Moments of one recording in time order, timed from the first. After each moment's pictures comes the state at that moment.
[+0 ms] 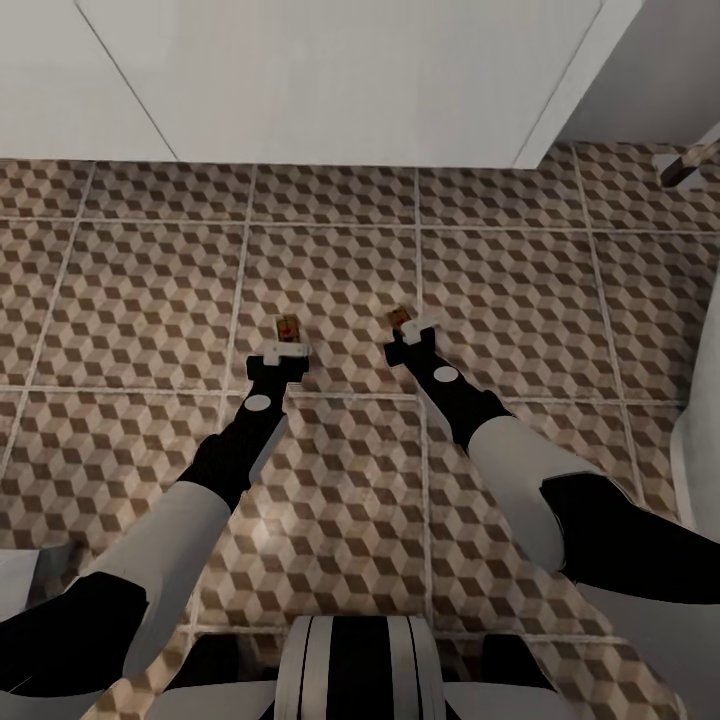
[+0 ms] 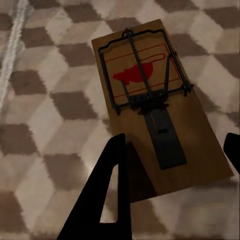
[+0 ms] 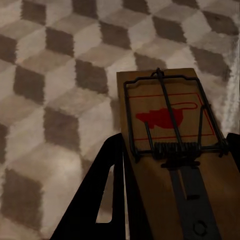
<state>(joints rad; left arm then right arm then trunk) -1.04 -0.08 -0.26 -0.77 0.03 0.06 0.30 -1.34 0.17 0.08 -0.26 0.24 -0.21 0.05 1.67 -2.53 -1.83</state>
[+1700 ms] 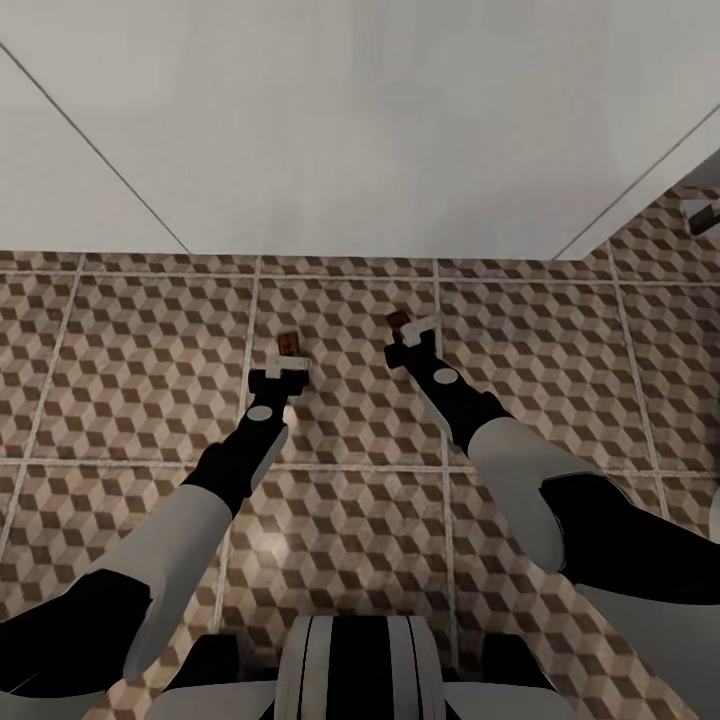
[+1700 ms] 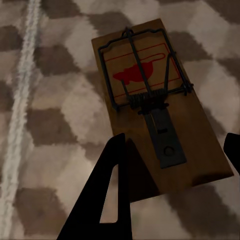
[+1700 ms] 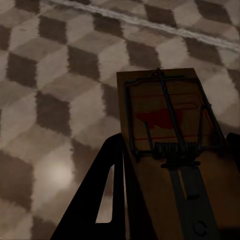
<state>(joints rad) -1.04 -0.09 -0.26 -0.68 0.03 0.04 0.30 -1.34 0.17 0.08 -0.26 0.24 -0.21 0.05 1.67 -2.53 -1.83</state>
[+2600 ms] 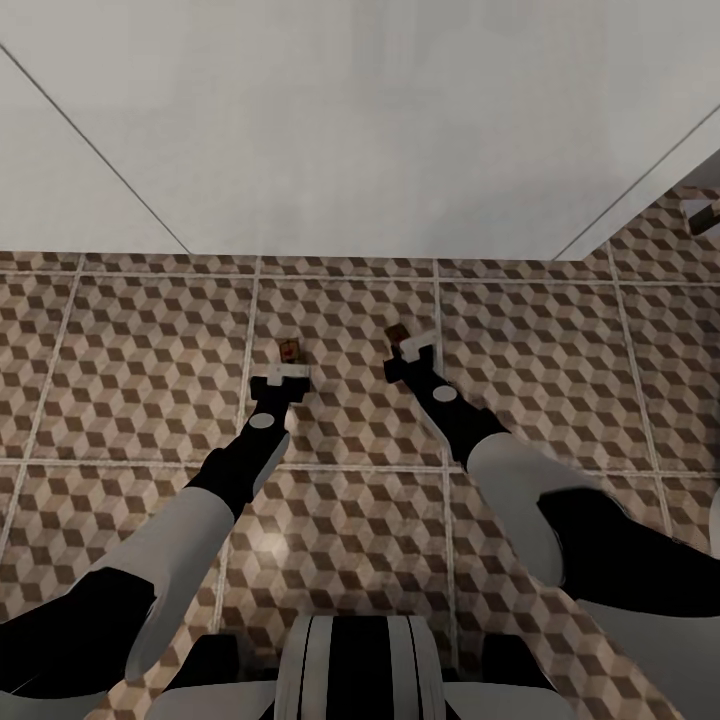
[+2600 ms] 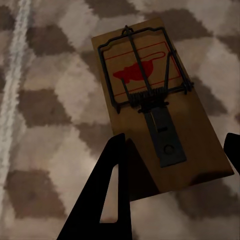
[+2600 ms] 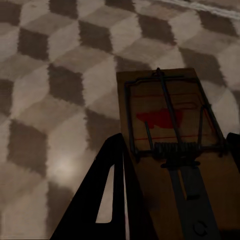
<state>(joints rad) -1.04 -0.09 -0.26 -0.62 0.03 -0.01 0.30 -1.29 0.17 0.08 -0.24 0.24 -0.26 0.05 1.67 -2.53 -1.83</state>
